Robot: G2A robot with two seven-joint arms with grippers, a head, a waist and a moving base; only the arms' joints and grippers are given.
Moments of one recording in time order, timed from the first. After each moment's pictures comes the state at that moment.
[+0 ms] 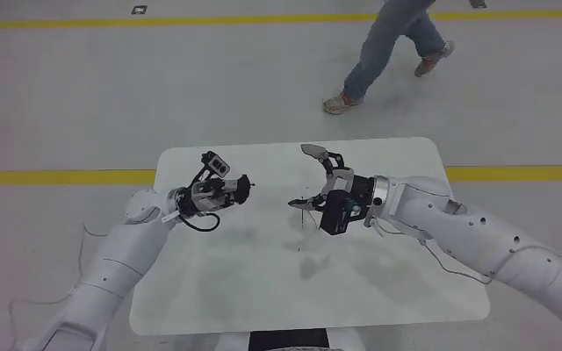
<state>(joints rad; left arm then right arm) 1.12 -1.06 -1.08 -1.19 -1.05 -0.30 -1.39 -0.67 -0.65 0.37 -1.84 -1.37 -0.21 -0.37</state>
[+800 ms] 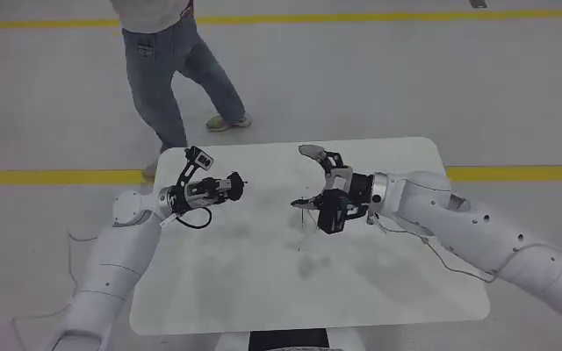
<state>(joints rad) 1.18 -1.13 -1.30 -1.21 -0.78 -0.34 -1.39 -0.65 -0.65 0.40 -1.86 -1.38 -0.34 -0.23</state>
